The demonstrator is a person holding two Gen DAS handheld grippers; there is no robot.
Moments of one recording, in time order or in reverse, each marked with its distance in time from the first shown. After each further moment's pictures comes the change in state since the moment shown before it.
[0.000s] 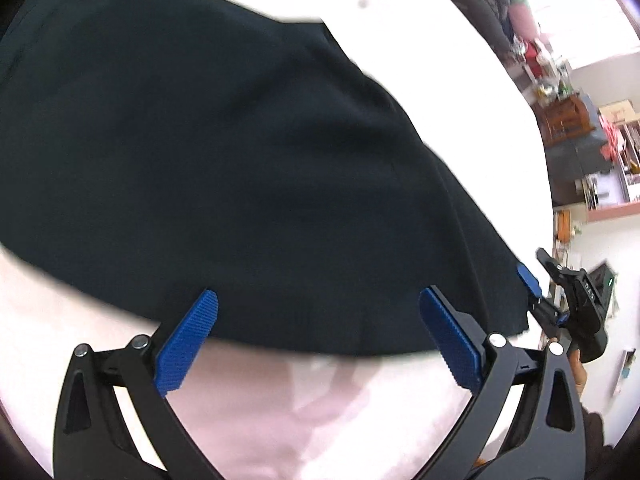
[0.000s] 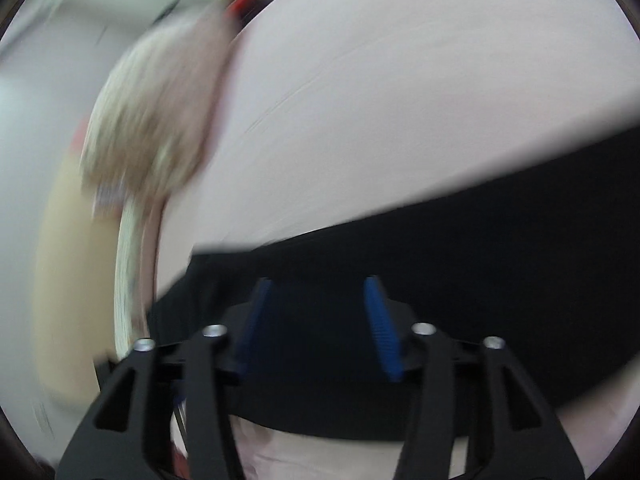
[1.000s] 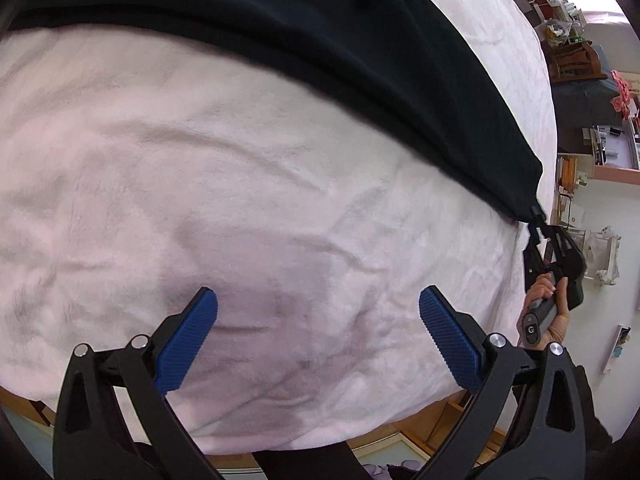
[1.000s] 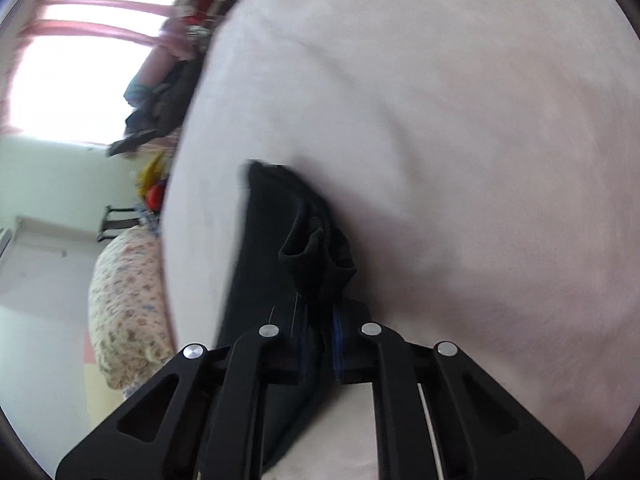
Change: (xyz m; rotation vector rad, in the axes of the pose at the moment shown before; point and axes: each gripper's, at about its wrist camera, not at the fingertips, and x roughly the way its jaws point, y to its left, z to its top) left arm 0.047 -0.070 -0.160 -0.028 0.229 0.002; right arm -0.100 -0.182 0.020 0.344 -0.319 0.087
